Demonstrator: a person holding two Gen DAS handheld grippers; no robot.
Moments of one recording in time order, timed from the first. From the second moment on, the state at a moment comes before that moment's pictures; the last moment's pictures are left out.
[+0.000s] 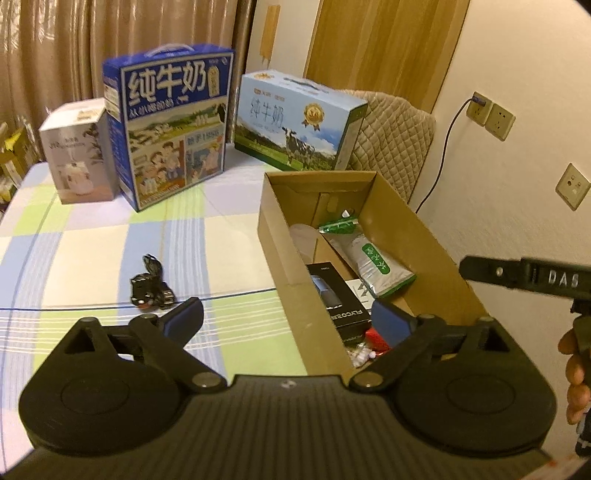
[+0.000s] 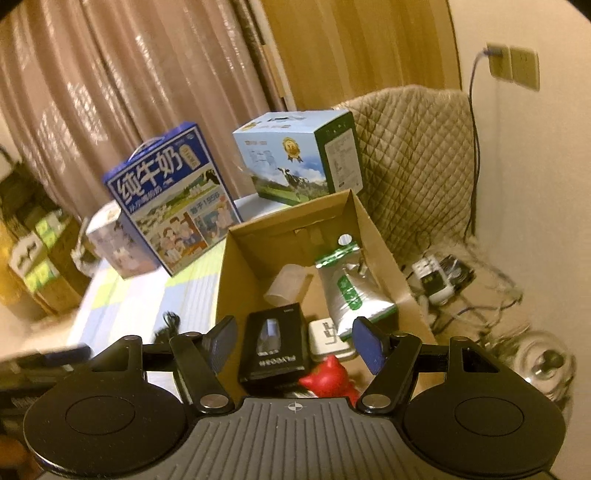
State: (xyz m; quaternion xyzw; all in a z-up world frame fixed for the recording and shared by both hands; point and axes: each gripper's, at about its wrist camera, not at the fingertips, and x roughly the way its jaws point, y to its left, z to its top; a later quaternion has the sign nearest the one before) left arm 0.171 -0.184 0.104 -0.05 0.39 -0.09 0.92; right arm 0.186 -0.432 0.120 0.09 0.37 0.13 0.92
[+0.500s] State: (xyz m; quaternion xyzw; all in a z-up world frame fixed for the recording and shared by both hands) left arm 0.108 -0.156 0.127 -0.03 0.35 -0.06 0.94; right arm 0.119 -0.407 0.129 0.05 0.35 0.12 0.93
